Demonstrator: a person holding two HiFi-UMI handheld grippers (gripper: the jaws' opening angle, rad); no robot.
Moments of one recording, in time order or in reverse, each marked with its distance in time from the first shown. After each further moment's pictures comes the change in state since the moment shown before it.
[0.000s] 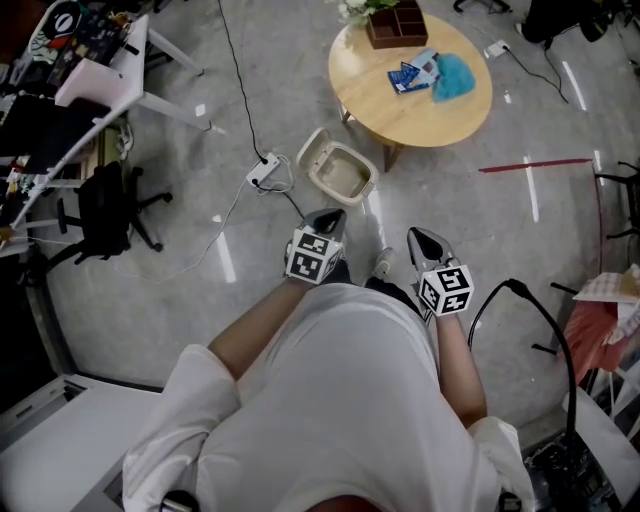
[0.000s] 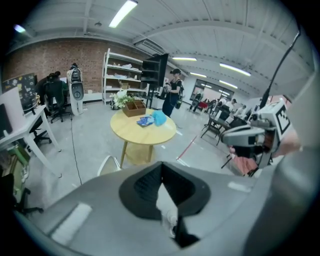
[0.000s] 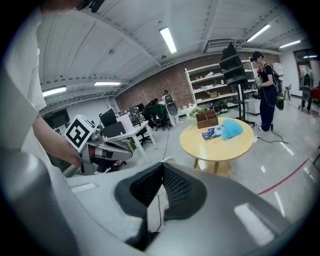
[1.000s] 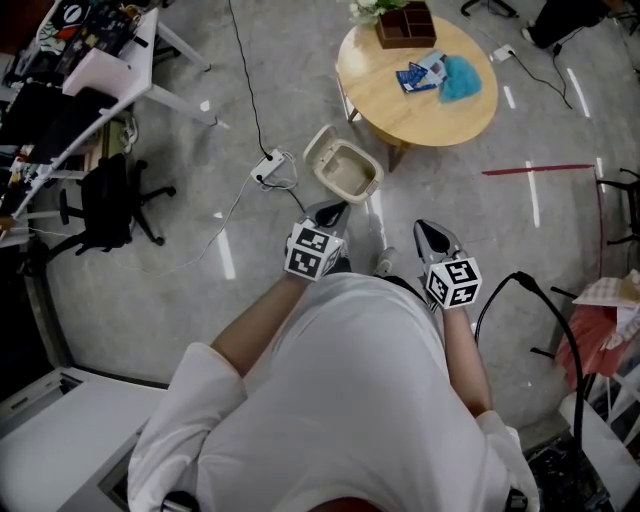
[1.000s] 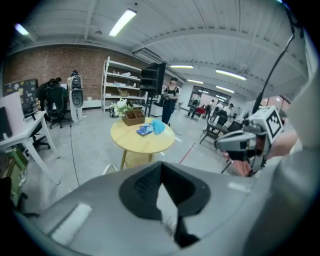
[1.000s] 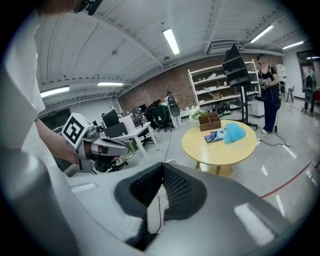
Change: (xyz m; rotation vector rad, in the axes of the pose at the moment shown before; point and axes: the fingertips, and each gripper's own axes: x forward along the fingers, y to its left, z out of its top) left arm -0.027 0.000 0.022 0.025 -0.082 -0.012; right arm 0.000 0.006 0.013 -0.020 -0.011 0.022
